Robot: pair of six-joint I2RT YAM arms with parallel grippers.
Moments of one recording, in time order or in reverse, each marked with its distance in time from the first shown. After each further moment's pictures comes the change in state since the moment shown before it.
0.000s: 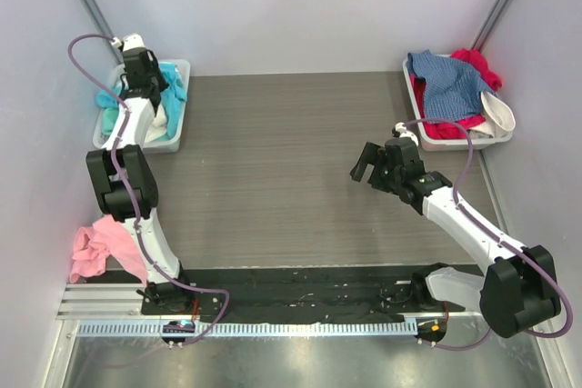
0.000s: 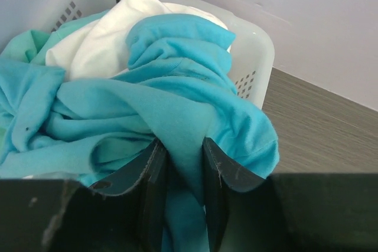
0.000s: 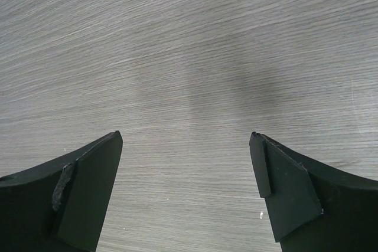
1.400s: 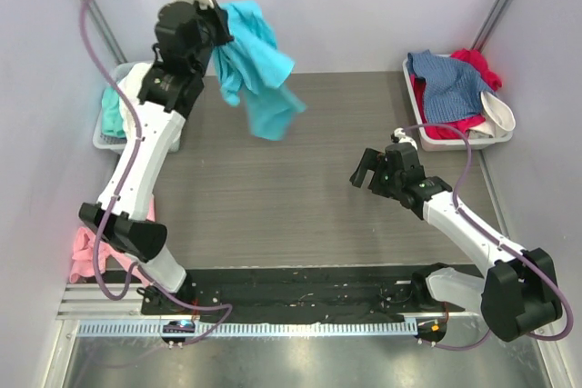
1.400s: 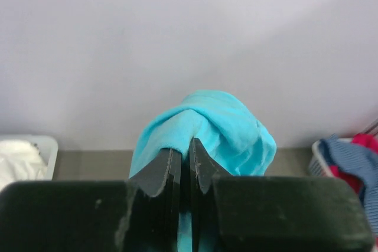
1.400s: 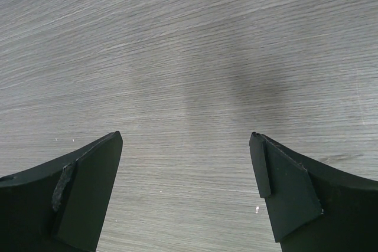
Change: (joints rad) left arm -0.516 -0.324 0.299 -0.195 -0.078 0.011; right arm 0.000 -0.022 -0.050 0.014 -0.025 -0.013
